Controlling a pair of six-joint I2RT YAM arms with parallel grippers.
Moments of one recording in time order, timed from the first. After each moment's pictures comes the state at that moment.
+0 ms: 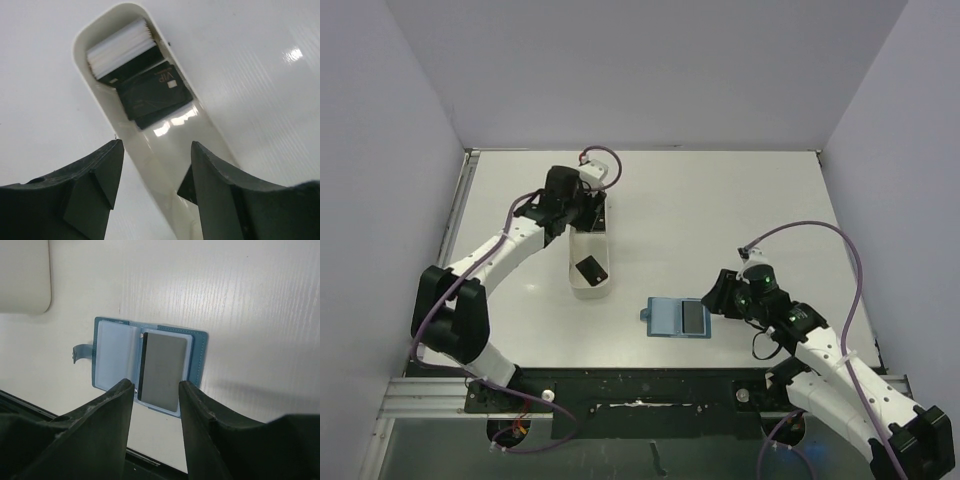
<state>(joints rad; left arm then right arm) -0.44 1.59 1.18 -0.28 -0.06 0.12 0.51 0.74 0.44 -0.43 -0.06 0.62</state>
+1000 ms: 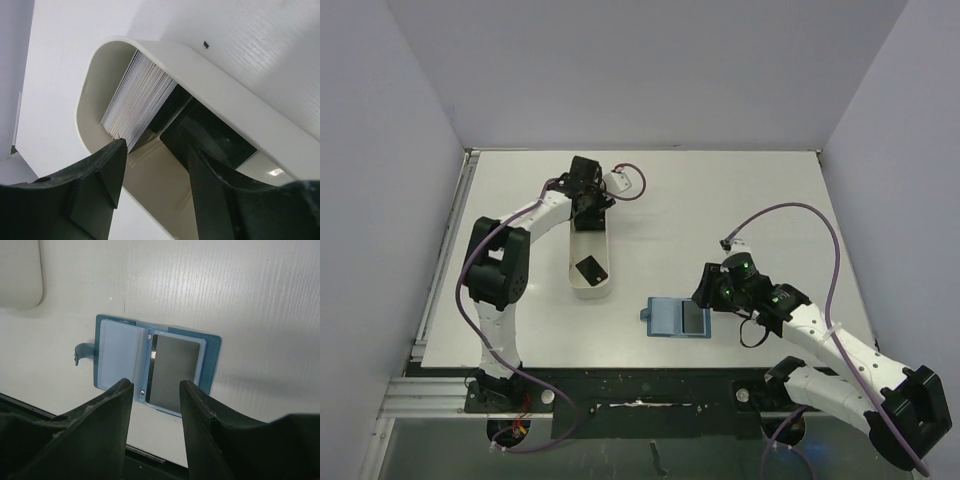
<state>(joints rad) -0.38 2.03 1.51 -0.32 -0.09 0.72 0.61 0.94 0.58 -0.47 0.02 0.63</state>
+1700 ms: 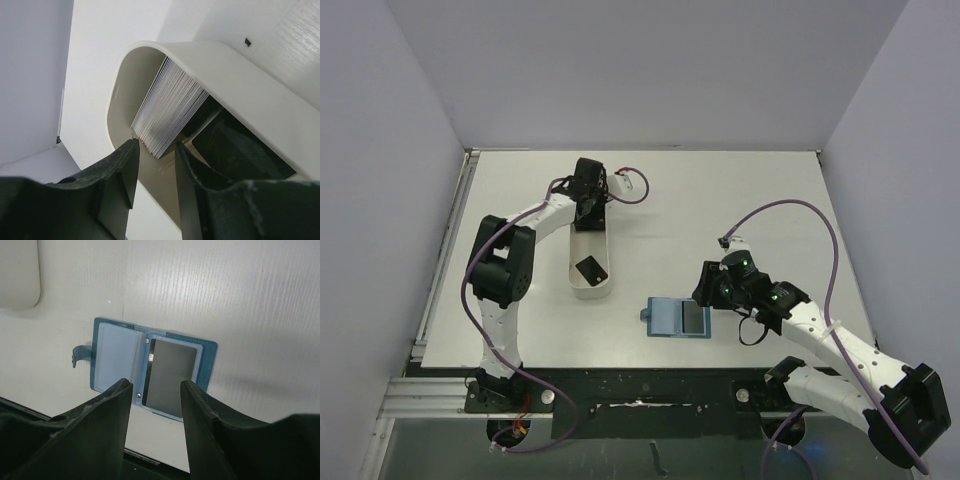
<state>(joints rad) -0.40 2.06 1.50 -0.21 -0.25 0.85 0.61 0.96 0.61 -0.47 0.03 0.59</state>
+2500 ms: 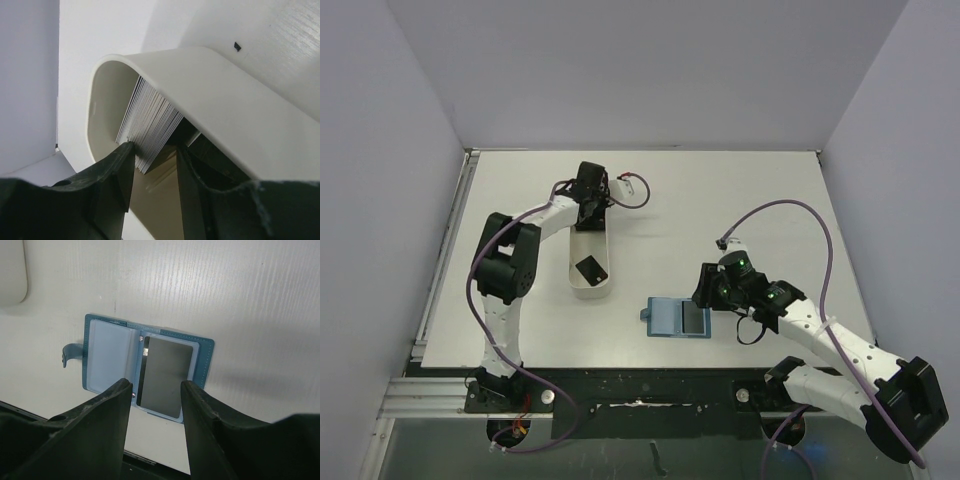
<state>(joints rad) -0.40 2.10 1.50 -0.18 -0.23 0.88 0.61 0.99 0.60 -0.46 0.03 0.58</state>
